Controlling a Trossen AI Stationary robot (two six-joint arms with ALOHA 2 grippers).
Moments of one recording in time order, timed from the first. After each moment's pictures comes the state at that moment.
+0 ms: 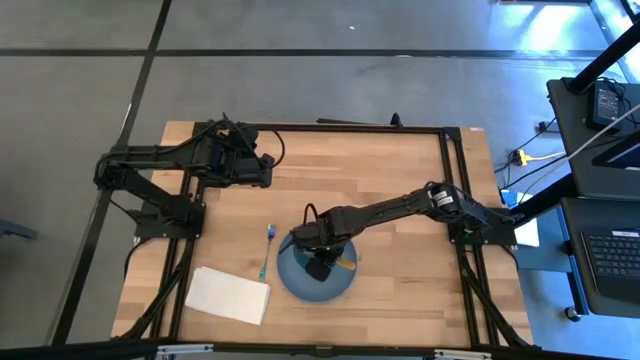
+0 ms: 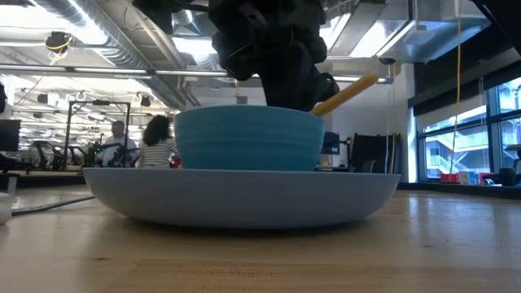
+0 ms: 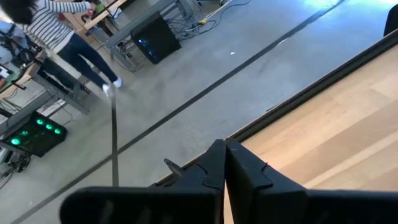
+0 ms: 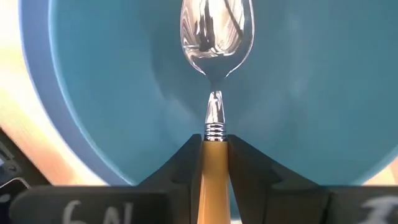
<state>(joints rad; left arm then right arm) 0.00 1.36 1.48 -1.44 -1.10 -0.83 0.22 2.23 1.96 -1.14 -0.15 0.75</state>
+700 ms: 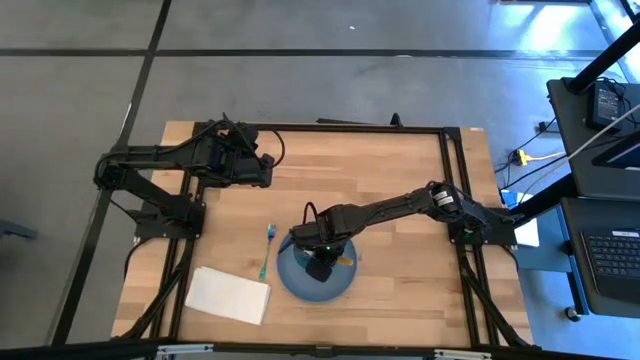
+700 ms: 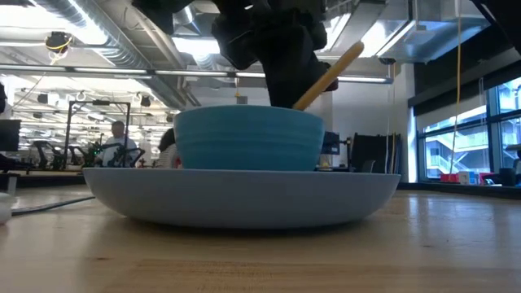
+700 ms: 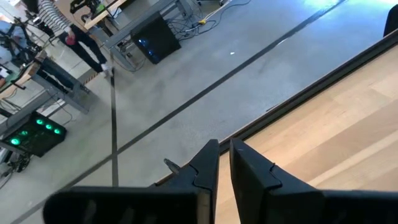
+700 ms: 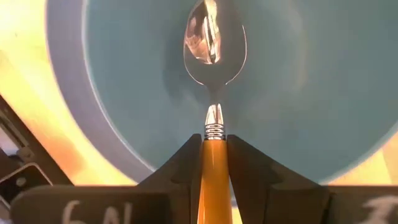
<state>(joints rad) 0.00 1.36 1.48 -1.44 -1.09 -0.83 0.22 2.23 2.00 -1.18 -0.17 0.73</state>
